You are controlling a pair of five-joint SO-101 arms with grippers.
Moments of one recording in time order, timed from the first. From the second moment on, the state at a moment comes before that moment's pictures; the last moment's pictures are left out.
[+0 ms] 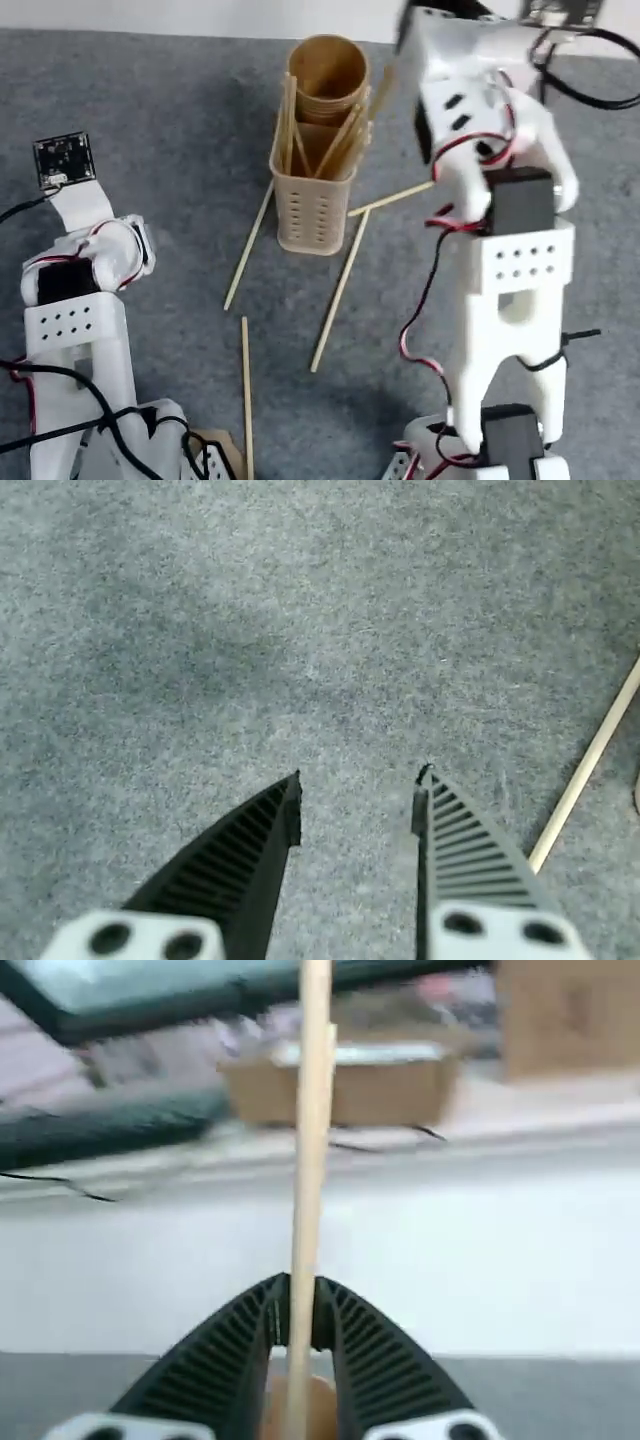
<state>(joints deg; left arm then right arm) -21.6 -41.3 46.6 56.9 7.1 -16.8 -14.9 -21.0 43.6 -9.2</state>
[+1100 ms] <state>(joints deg) -19.3 -34.8 43.5 55.1 0.7 -10.2 -16.2 -27.4 85.9 0.7</state>
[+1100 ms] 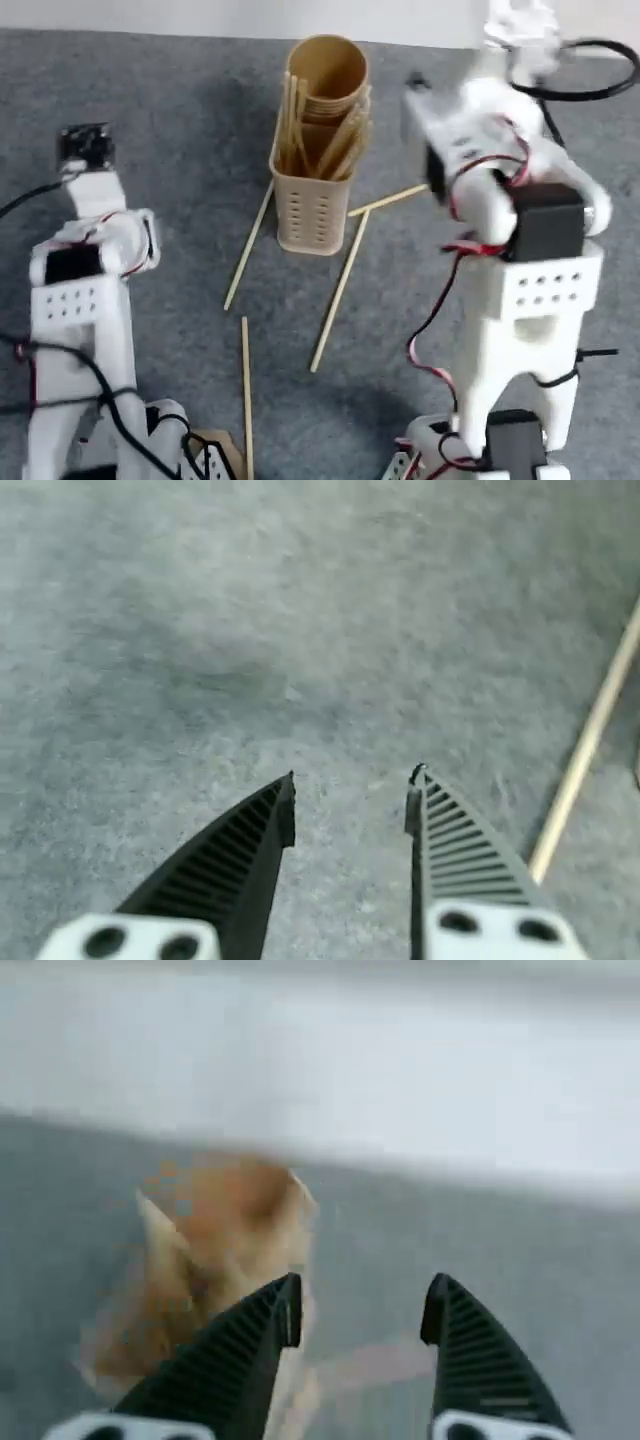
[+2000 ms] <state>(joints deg) -1.2 15.0 18.2 65.0 -3.5 1.3 -74.9 74.9 47.1 0.0</state>
